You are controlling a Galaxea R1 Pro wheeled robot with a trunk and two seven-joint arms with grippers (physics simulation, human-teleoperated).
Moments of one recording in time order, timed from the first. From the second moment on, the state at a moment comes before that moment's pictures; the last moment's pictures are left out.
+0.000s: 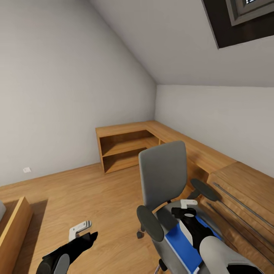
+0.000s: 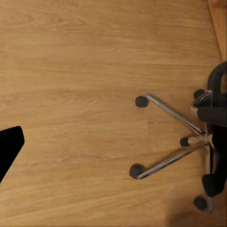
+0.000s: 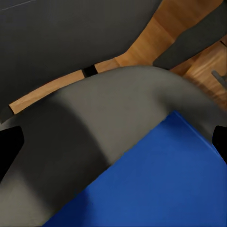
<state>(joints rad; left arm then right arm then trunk) -0.03 -0.05 0.06 -1.51 0.45 0.71 0.26 -0.71 0.03 -0.01 -0.32 0.03 0.08 -0.23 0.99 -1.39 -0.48</state>
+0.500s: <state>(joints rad) -0.04 -0.05 0.06 -1.53 0.65 0.71 0.43 -0.71 0.03 -0.01 -0.35 0.02 0.08 -0.23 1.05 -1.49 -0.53</state>
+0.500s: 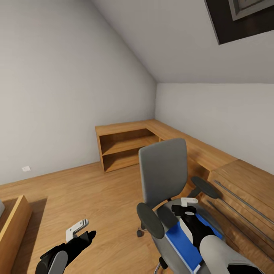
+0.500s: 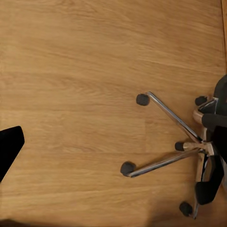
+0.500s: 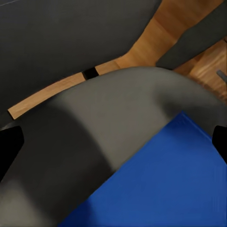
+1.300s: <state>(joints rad) -0.04 -0.05 0.06 -1.53 0.65 0.71 0.43 -0.71 0.03 -0.02 -0.35 0.01 0.08 -0.23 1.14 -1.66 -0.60</state>
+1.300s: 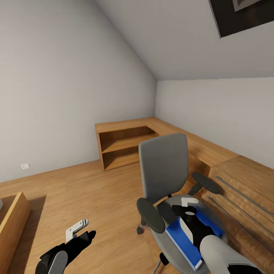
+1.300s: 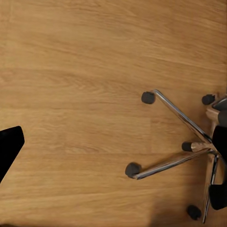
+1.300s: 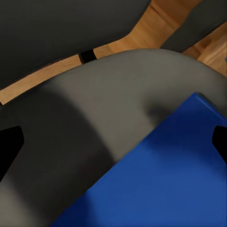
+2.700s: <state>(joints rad) -0.04 -0.05 0.02 -1.53 0.64 0.71 0.43 -0.71 0.03 -0.02 -0.34 0.02 0.16 -0.23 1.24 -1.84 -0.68</state>
